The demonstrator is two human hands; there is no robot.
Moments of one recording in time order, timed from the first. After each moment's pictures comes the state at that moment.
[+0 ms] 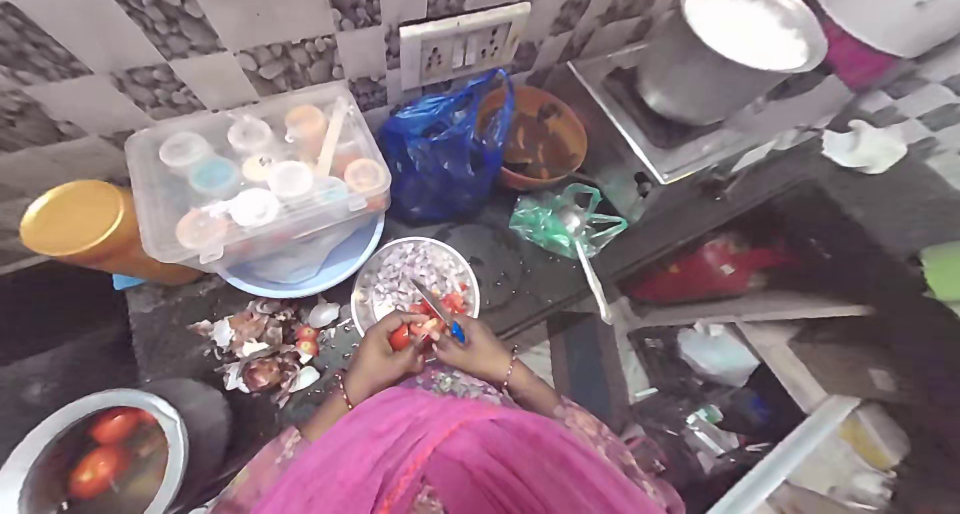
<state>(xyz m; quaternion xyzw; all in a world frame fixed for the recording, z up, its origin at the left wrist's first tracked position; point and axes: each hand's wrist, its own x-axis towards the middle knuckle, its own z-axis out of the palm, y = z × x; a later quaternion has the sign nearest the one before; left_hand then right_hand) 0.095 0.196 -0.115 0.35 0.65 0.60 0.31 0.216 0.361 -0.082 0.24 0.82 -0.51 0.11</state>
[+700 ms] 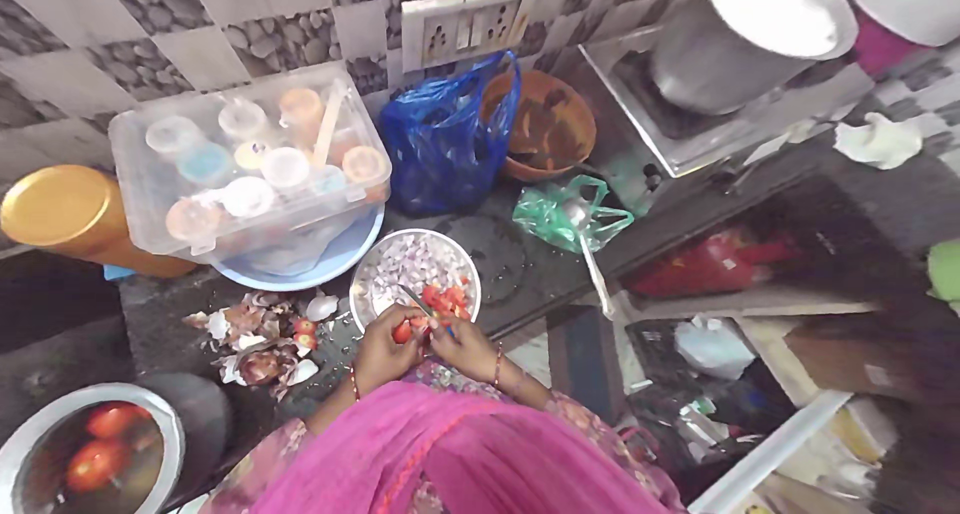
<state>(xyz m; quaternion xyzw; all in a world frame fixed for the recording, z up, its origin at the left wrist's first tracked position) 0.099 0.200 -0.127 0.39 0.72 0.54 0.21 0.209 0.349 -0.090 0.23 0.80 -0.54 0.13</state>
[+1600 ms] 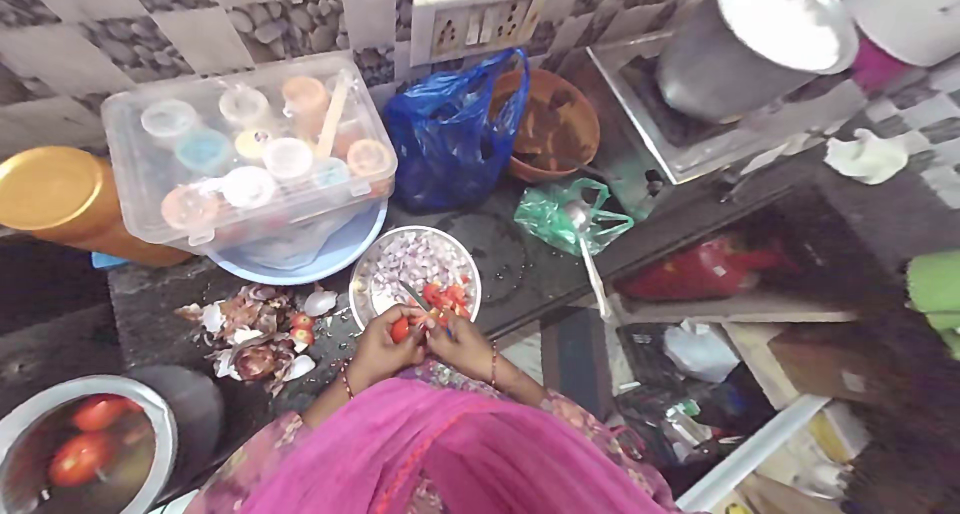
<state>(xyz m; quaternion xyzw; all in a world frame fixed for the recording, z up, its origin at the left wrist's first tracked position) 0.101 0.199 -0.123 0.30 0.62 0.64 0.33 0.205 0.346 -0.095 0.22 0.80 -0.55 0.11</state>
